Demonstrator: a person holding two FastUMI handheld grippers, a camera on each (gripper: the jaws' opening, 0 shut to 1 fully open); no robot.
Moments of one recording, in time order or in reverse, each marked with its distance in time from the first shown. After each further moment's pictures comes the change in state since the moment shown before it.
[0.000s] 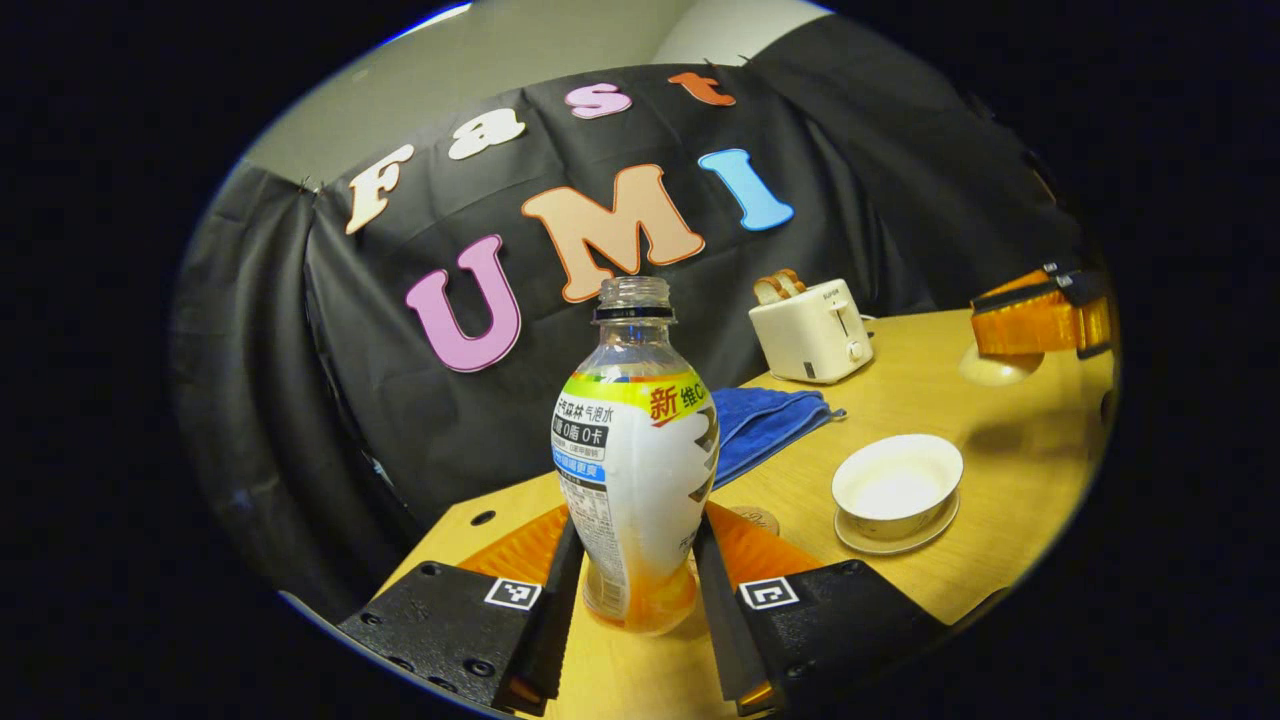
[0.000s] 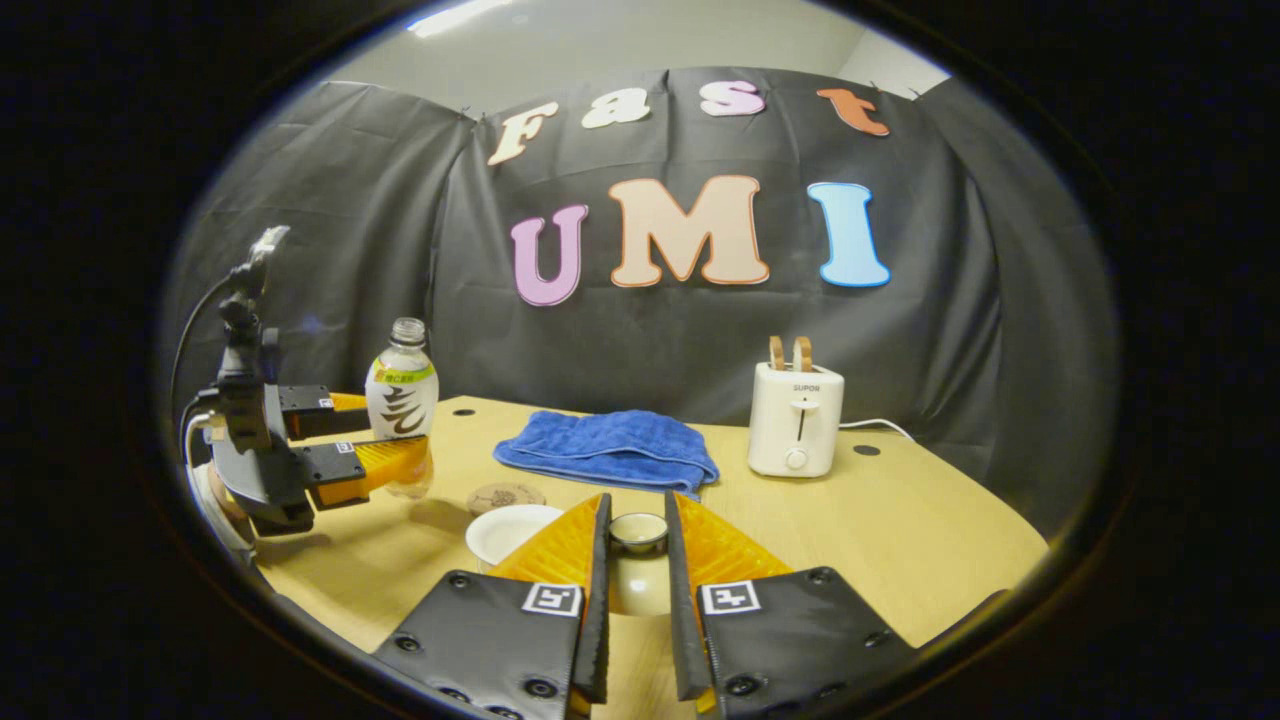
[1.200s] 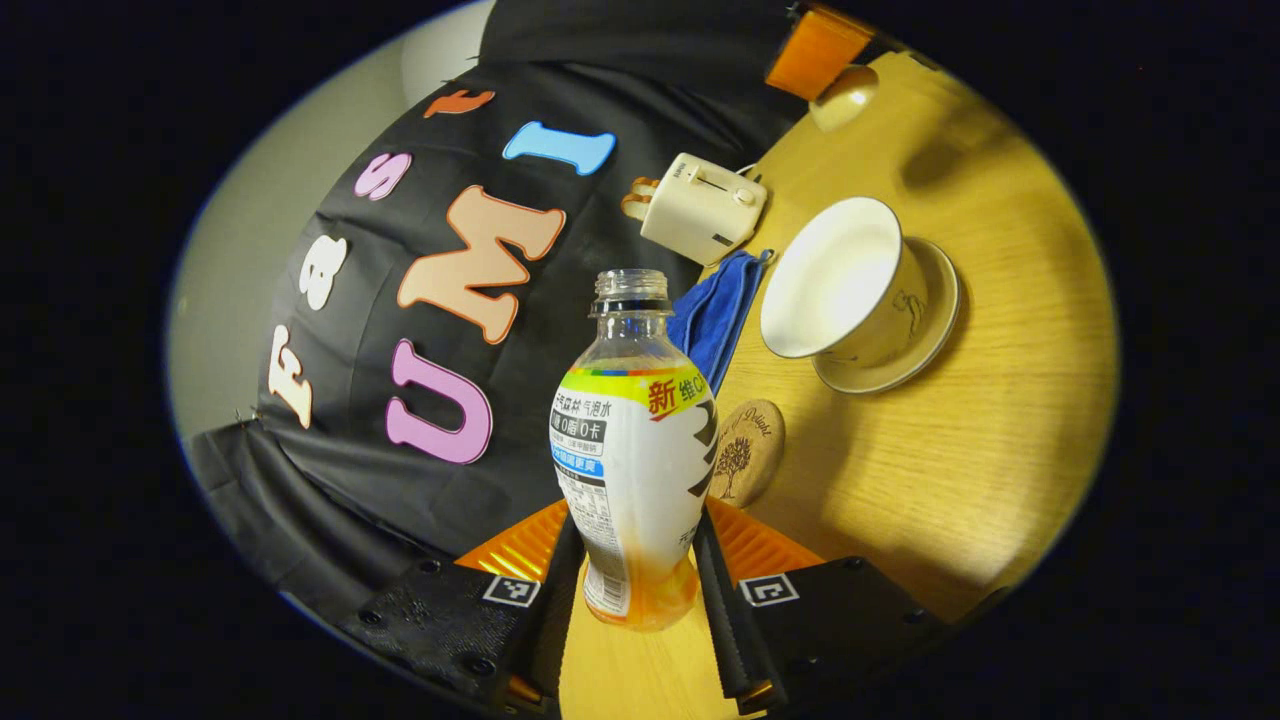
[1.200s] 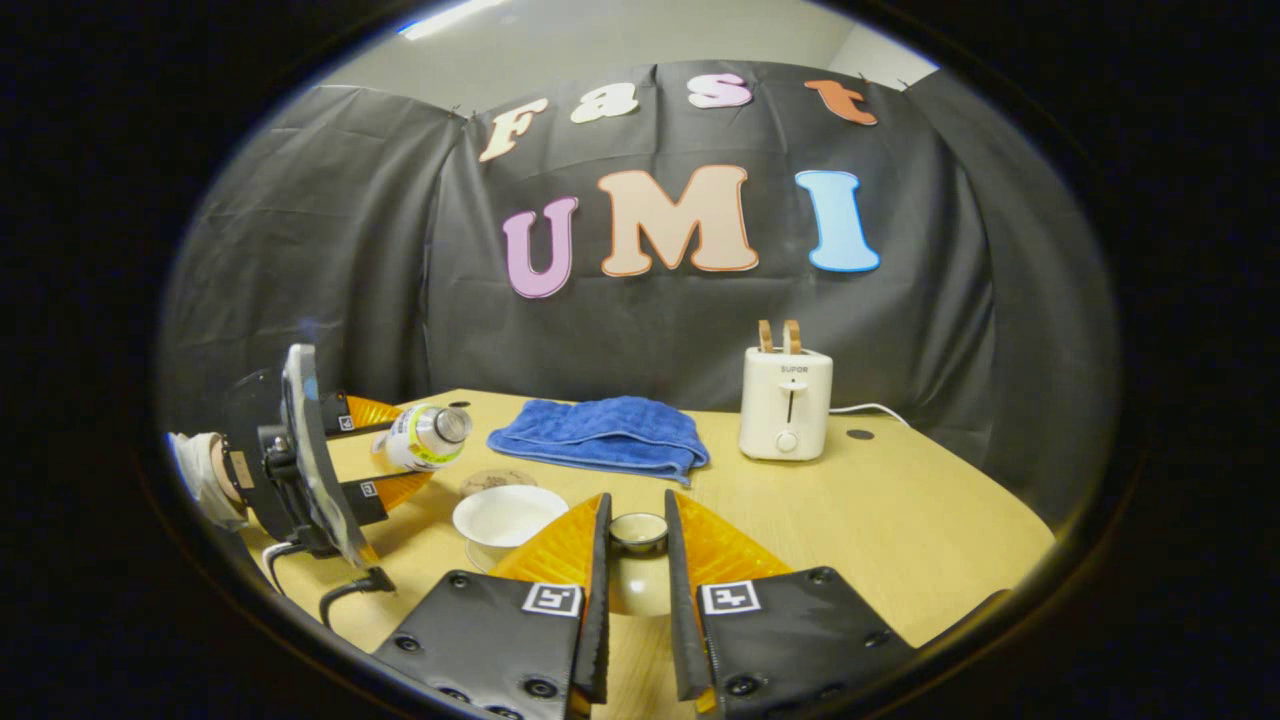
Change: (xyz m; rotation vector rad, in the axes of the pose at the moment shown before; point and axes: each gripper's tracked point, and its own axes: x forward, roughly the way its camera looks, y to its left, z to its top) left arm 0.008 -0.021 -0.044 0.694 0.120 -0.041; right arm -0.004 -0.014 -0.020 0.014 0.028 -0.007
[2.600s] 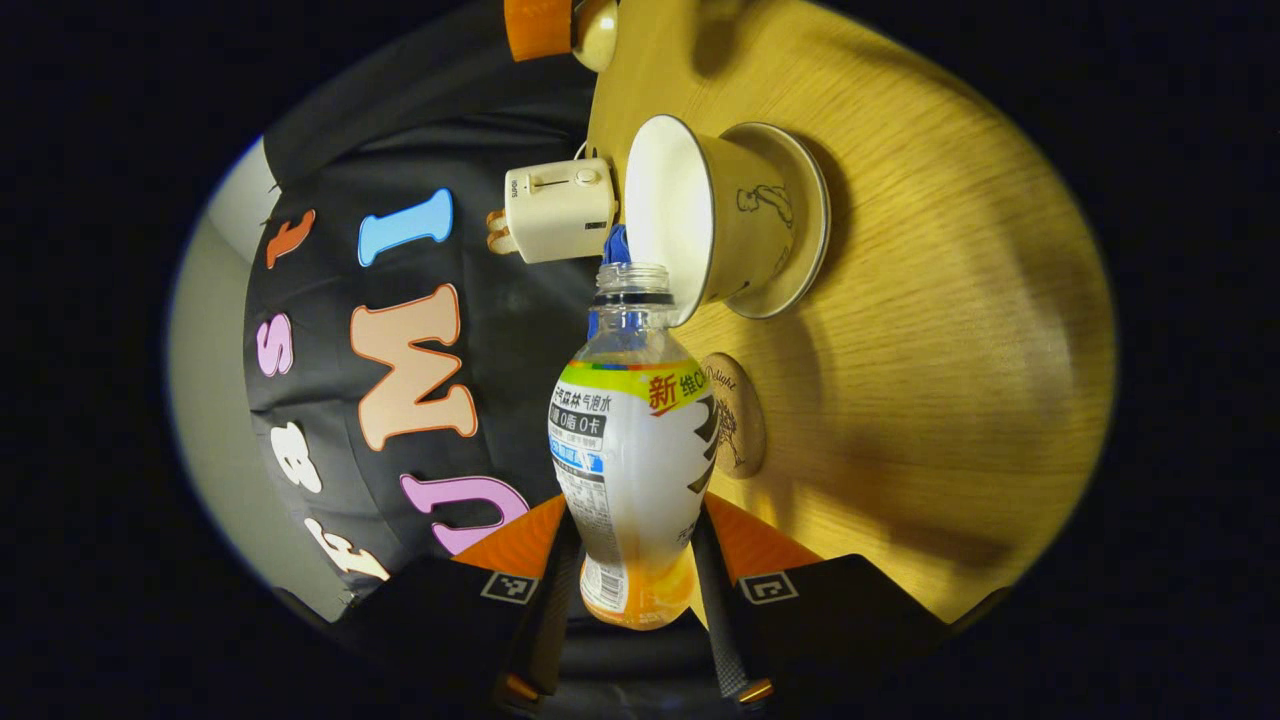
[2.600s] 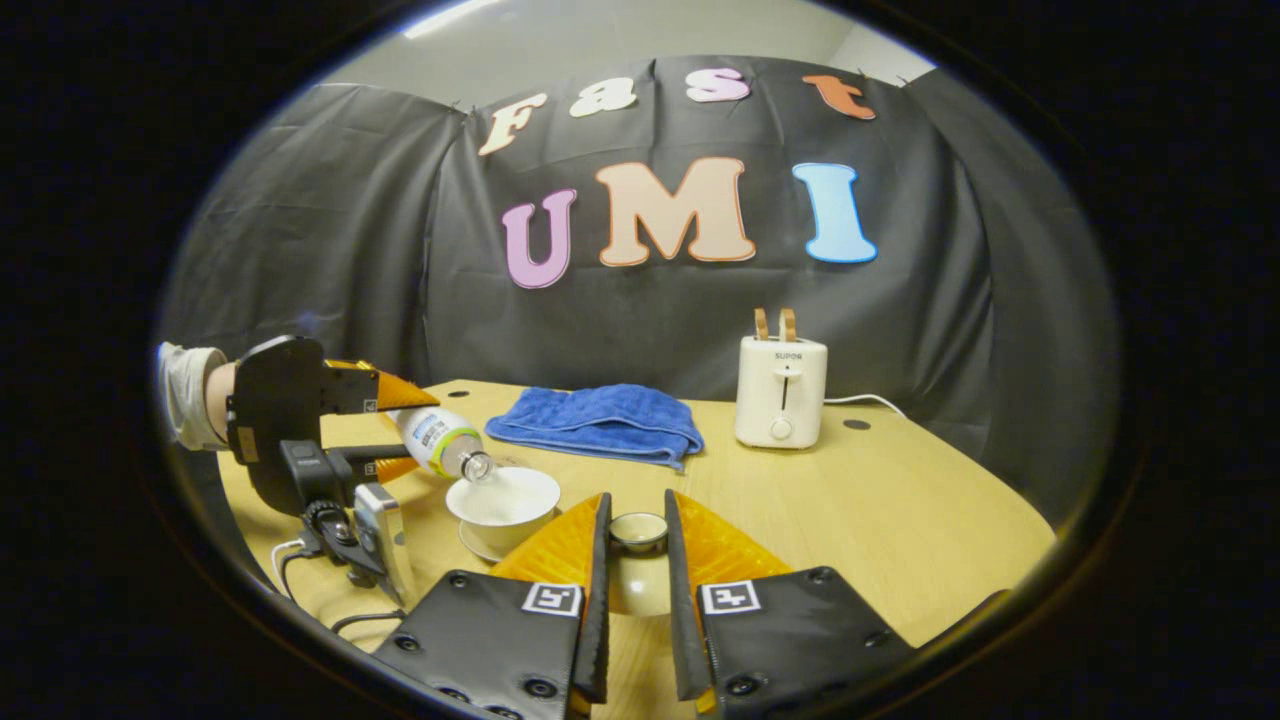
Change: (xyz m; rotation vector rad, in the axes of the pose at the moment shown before) left arm 0.009 0.010 0.009 0.573 0.048 -0.093; right arm -0.006 -0.008 -0.012 -0.004 0.022 0.001
